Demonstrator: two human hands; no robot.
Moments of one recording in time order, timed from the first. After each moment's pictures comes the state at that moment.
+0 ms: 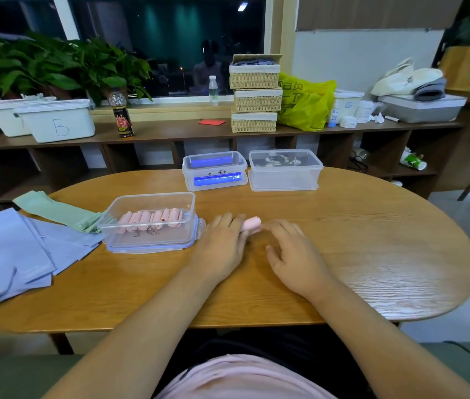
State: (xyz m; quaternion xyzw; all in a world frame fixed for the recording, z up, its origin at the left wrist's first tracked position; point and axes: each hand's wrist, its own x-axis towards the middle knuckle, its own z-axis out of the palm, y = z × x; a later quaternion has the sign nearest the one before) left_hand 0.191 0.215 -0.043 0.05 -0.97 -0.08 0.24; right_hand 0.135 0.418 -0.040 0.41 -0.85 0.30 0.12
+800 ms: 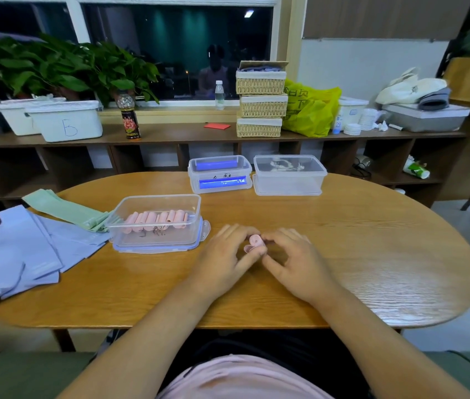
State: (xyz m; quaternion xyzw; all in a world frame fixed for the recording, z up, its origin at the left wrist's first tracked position) left_hand 0.238 0.228 -0.029 -0.08 -0.90 -0.29 0.30; right_hand 0.146 0.418 -0.032 0.47 -0.79 0.36 0.16
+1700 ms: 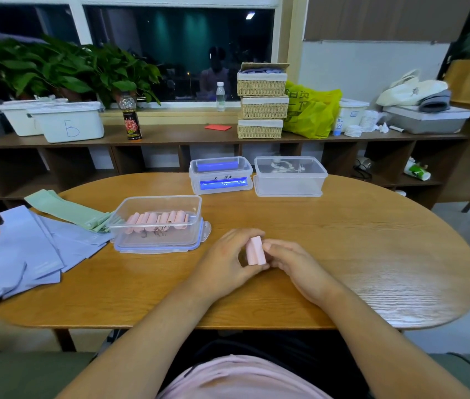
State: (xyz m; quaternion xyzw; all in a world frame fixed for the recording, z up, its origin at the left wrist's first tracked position) left_hand 0.233 0.228 -0.036 -0.08 -0.90 -0.31 0.29; right_hand 0.150 0.409 -0.026 0.35 -0.64 0.64 -0.25
